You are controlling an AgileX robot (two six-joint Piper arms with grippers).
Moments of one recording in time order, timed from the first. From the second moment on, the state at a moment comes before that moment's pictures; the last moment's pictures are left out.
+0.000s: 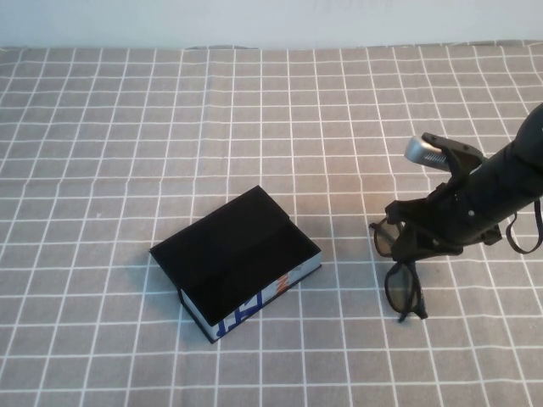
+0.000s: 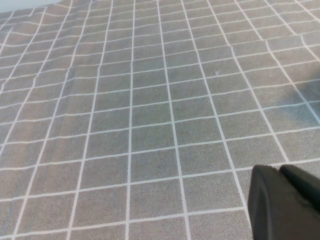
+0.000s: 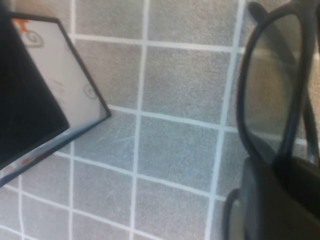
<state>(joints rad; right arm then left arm) 0.23 1.87 -1.22 0.63 0.82 -0.24 -0.06 -0.02 0.02 0.03 0.37 0.08</state>
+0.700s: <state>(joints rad) 0.23 1.57 -1.17 0.49 0.91 -0.16 -0.06 -0.02 0.02 0.03 0.37 0.08</state>
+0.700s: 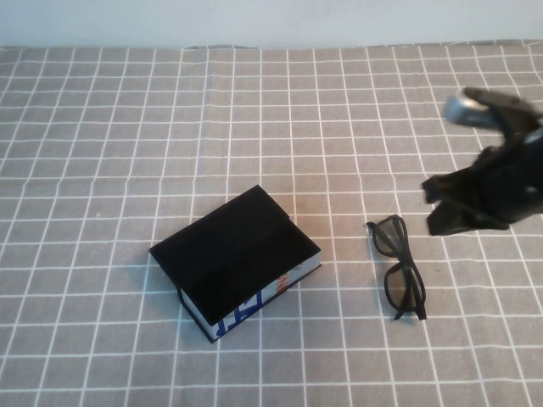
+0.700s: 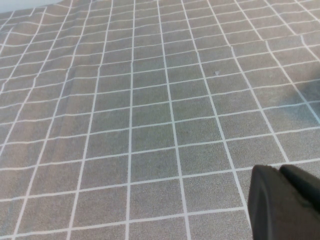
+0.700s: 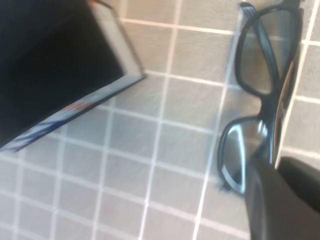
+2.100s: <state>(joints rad) 0.06 0.00 0.03 0.28 0.09 -0.12 -0.06 -0.02 0.02 0.03 0.37 0.08</state>
